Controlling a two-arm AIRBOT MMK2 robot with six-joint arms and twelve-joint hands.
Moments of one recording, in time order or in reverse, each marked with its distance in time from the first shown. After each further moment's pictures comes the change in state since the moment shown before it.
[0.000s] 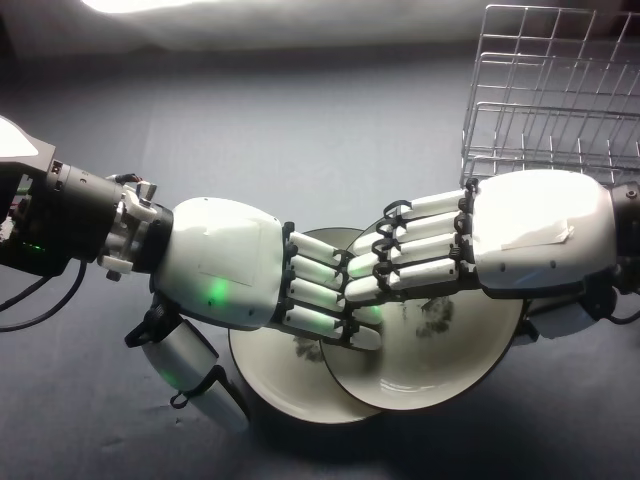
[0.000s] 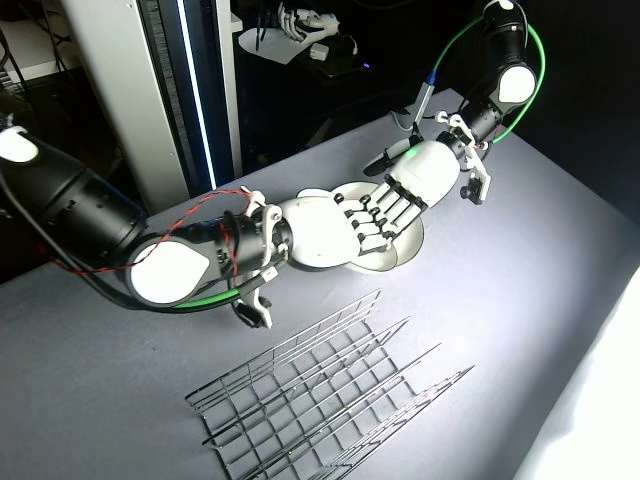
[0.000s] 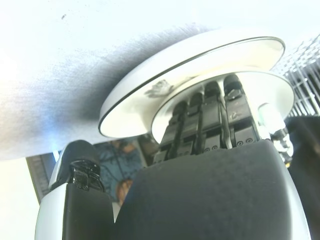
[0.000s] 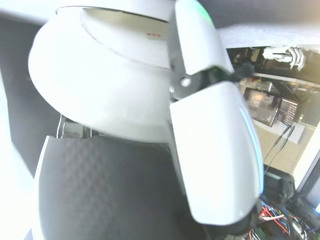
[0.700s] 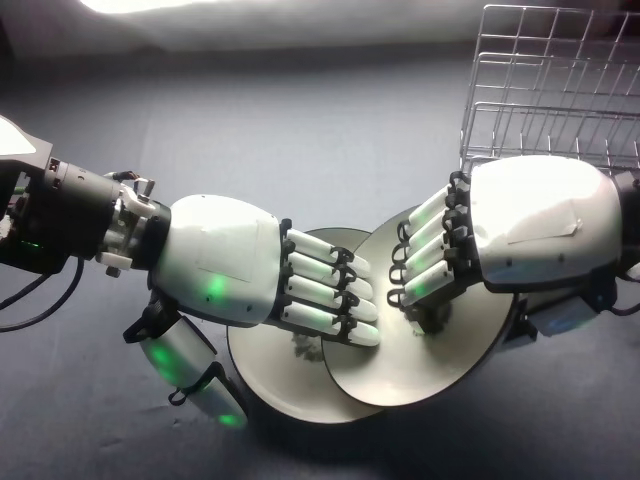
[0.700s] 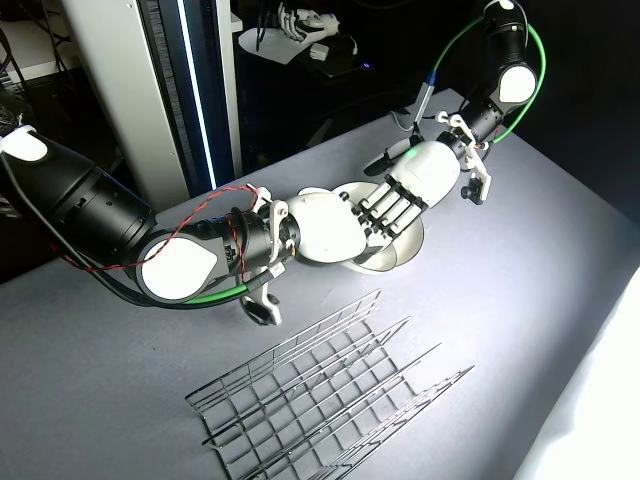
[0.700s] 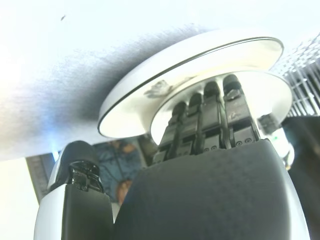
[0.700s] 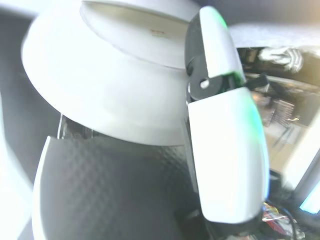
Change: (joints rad) left arm -0.007 0.008 -0.002 -0.001 0.010 -0.013; right arm 0.019 -0.011 0.001 0.010 0.017 -0.012
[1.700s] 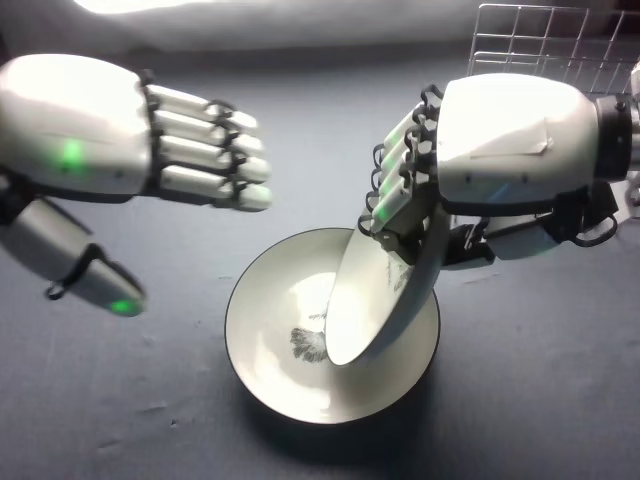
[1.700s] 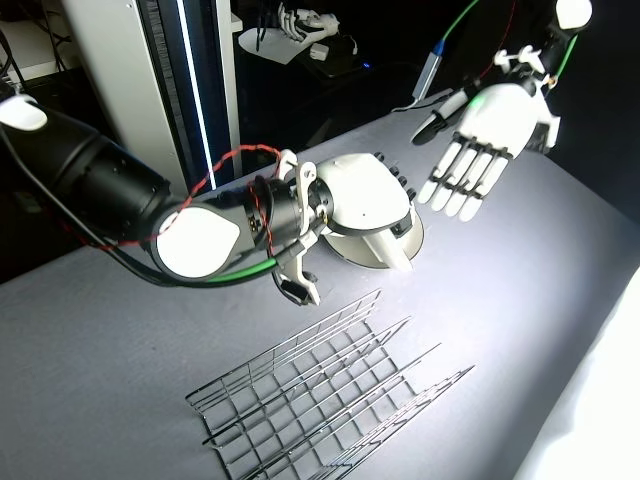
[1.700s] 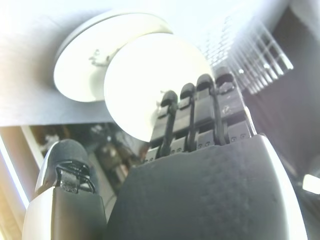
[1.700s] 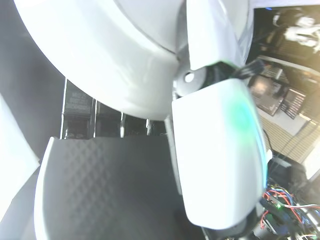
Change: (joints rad) left arm -0.203 0.292 -0.109 0.032 0.014 -0.145; right arm 0.163 0.037 -0.075 0.068 -0.060 0.012
